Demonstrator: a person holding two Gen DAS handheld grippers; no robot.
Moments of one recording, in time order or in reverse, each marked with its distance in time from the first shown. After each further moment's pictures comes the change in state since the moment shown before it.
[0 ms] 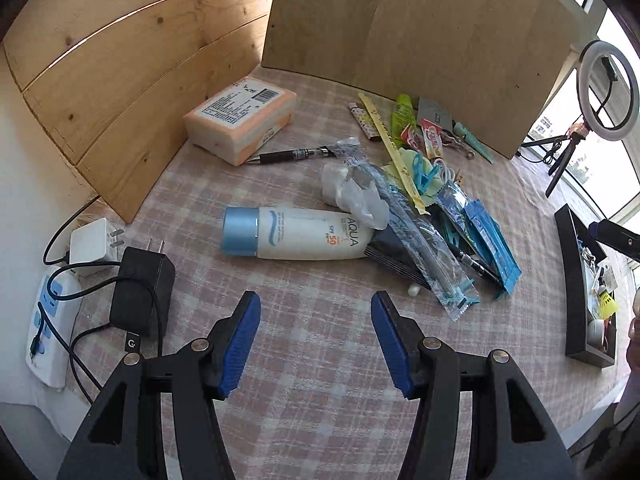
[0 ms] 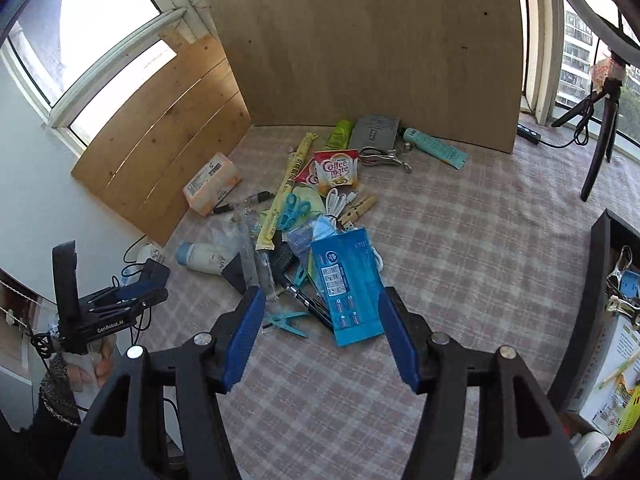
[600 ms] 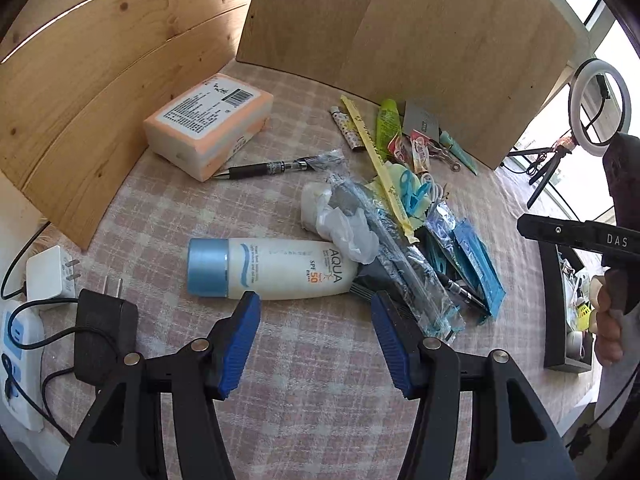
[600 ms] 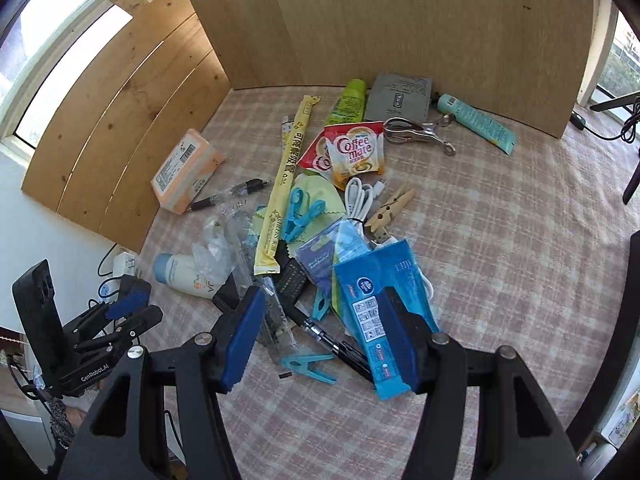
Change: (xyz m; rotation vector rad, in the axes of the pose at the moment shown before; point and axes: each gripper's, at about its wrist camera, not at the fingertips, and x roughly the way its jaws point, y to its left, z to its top) left arm 0.037 -0.010 0.040 0.008 0.055 -0.154; right arm 0.082 -0.003 0.040 0.061 0.193 -0.073
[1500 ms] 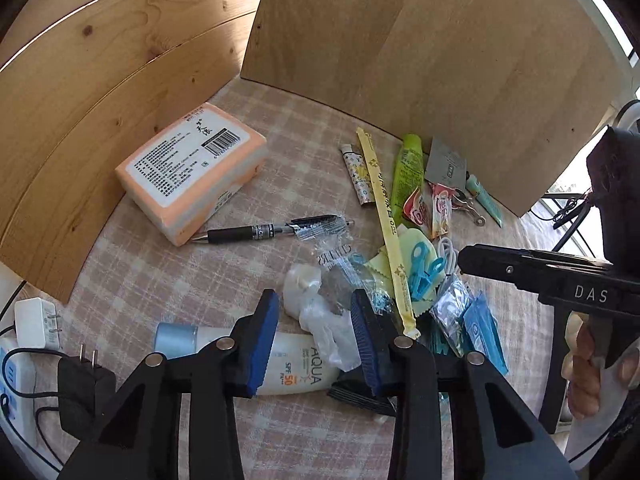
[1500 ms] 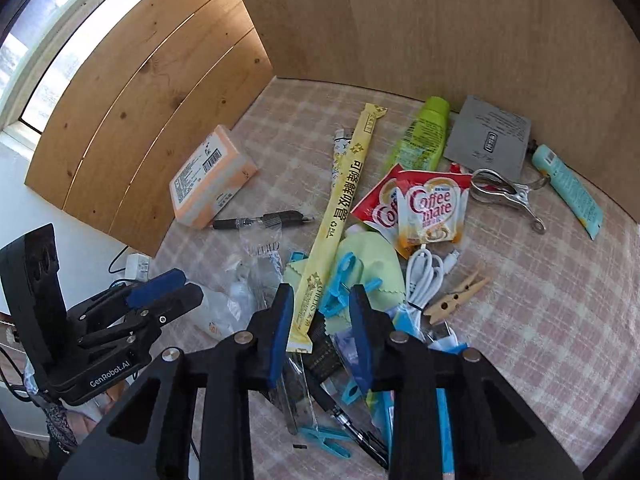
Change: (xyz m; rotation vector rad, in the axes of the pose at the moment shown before) left arm 0.029 -0.008 0.059 -0.113 -0.050 0.108; right arm 0.070 0.051 0.080 -0.169 0.080 0.146
